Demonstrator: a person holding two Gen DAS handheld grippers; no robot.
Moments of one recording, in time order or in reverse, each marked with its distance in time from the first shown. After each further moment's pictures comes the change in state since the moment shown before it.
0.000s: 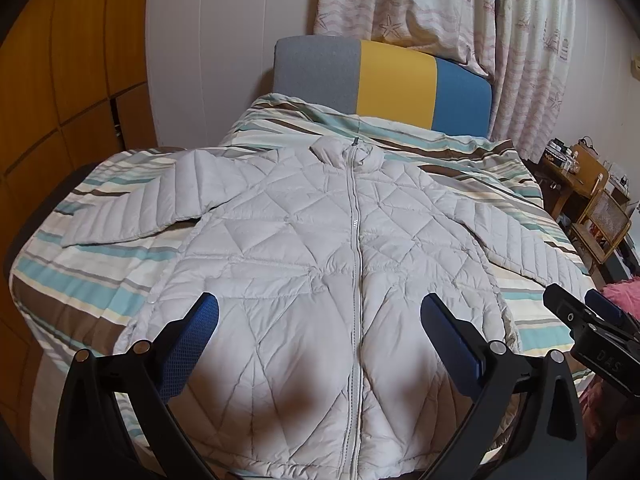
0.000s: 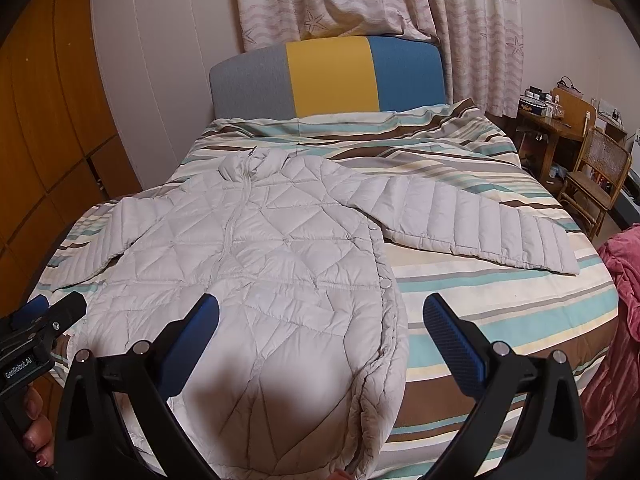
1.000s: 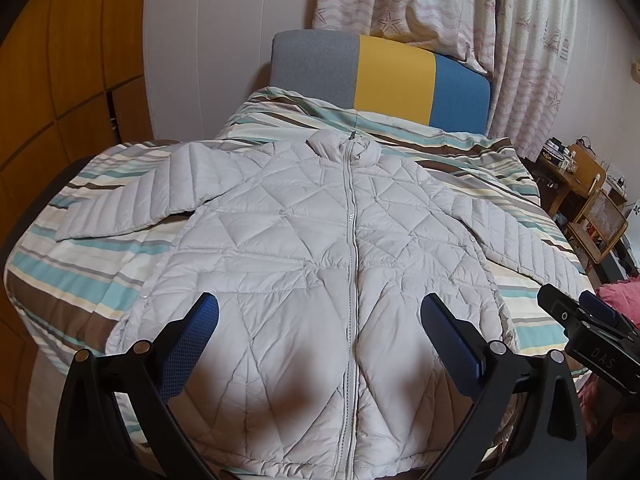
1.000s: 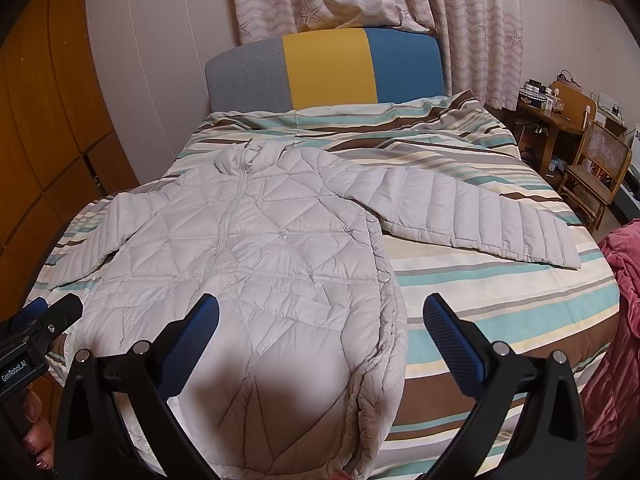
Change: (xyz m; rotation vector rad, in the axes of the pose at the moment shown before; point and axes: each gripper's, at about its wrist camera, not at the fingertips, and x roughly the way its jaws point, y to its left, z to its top) left arm 0.006 0.000 -0.003 -0.004 0.018 -0.013; right arm 0.009 -0.005 -0.002 0.010 0.030 0.003
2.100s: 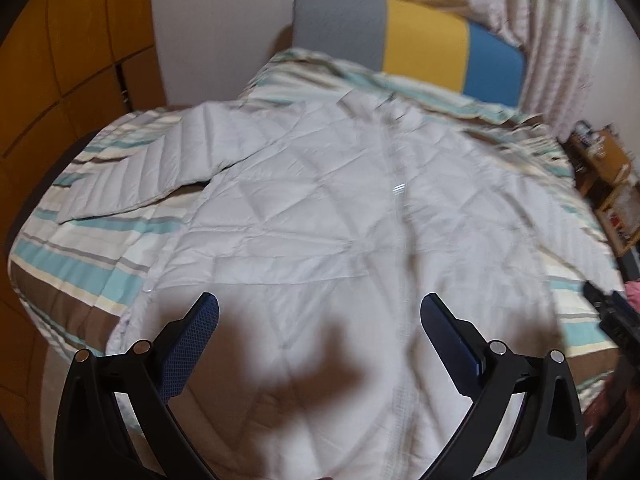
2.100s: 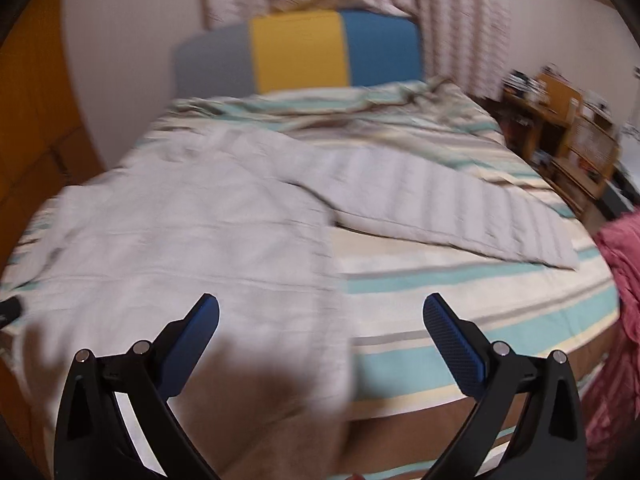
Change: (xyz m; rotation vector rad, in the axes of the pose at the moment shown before) left arm 0.070 0.038 0.011 -0.020 0.151 0.093; right arm 0.077 -0.069 0.001 0.029 0.041 -0.131
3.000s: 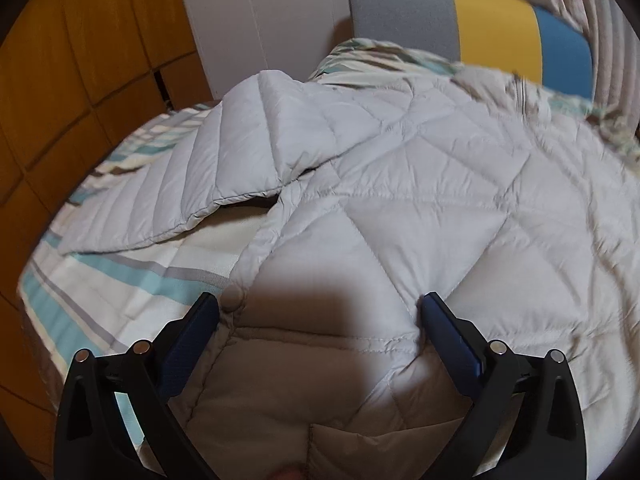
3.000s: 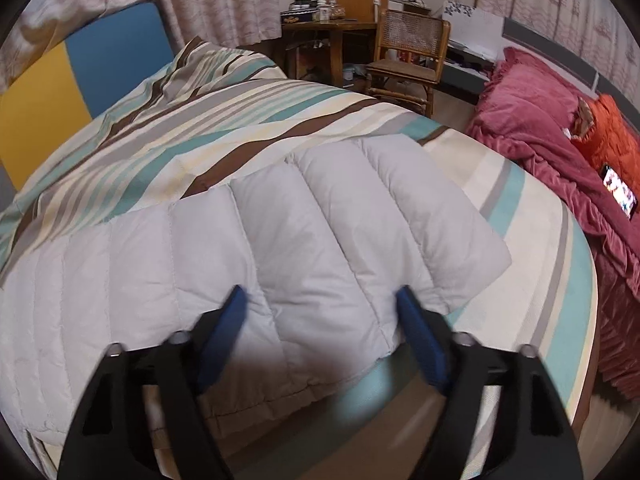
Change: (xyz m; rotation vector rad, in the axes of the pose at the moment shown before) left arm 0.148 0.067 0.033 0.035 -0.042 0.244; right arm 0.150 -0.244 0.053 0.523 0.092 -0.491
